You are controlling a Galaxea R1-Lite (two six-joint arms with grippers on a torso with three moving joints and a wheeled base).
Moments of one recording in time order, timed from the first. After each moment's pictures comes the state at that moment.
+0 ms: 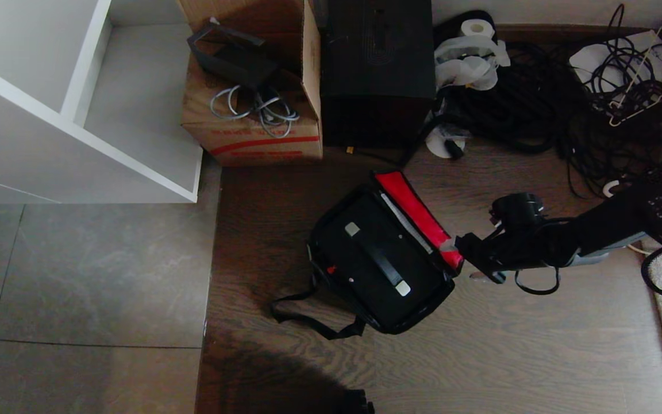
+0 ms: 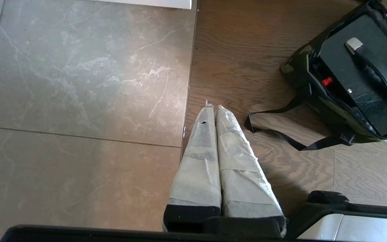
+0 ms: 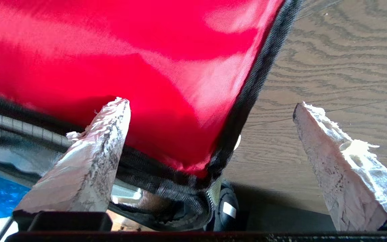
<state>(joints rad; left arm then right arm) 0.00 0.00 0.00 -0.02 0.02 -0.05 0.09 2.26 -1.28 -0.22 0.25 0.67</state>
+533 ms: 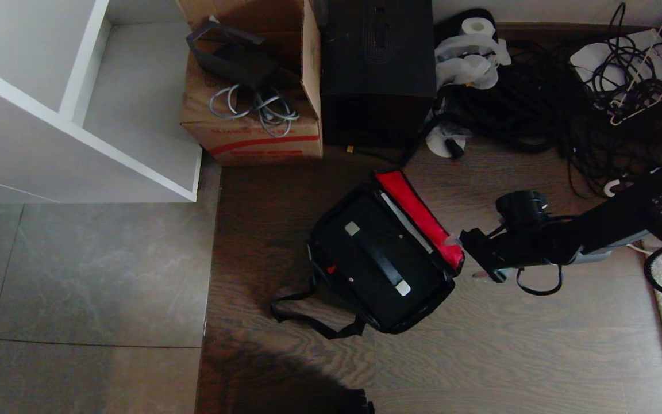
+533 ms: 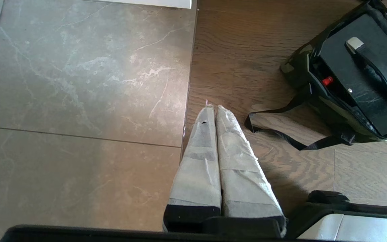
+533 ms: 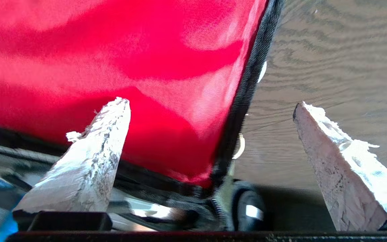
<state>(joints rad) 0.00 0.00 0.00 -0.02 0.02 -0.04 0.08 2.26 -1.29 -0.22 0.23 0.84</state>
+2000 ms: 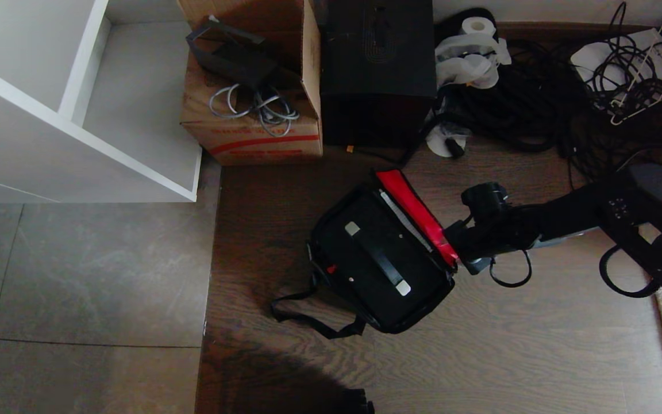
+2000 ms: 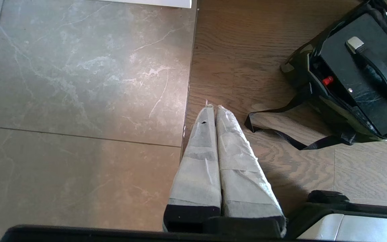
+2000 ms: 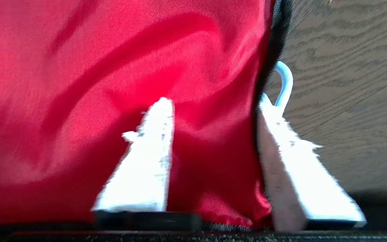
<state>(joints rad) 0.00 0.00 0.00 -0.02 0.02 -0.04 0.18 2.36 -1.54 -0.04 0.00 1.15</state>
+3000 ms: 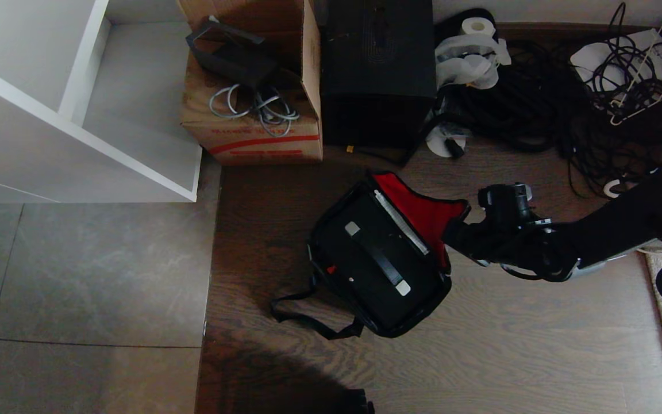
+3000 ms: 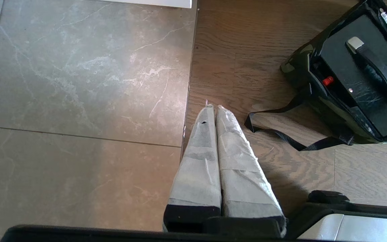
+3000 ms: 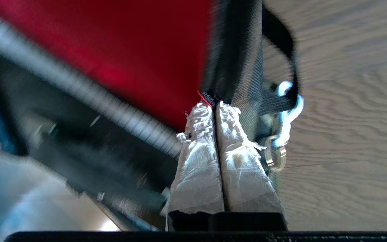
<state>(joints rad) 0.00 0.00 0.00 -0.02 0.02 -0.04 0.25 2.14 -1.12 -0.52 0.02 0.64</state>
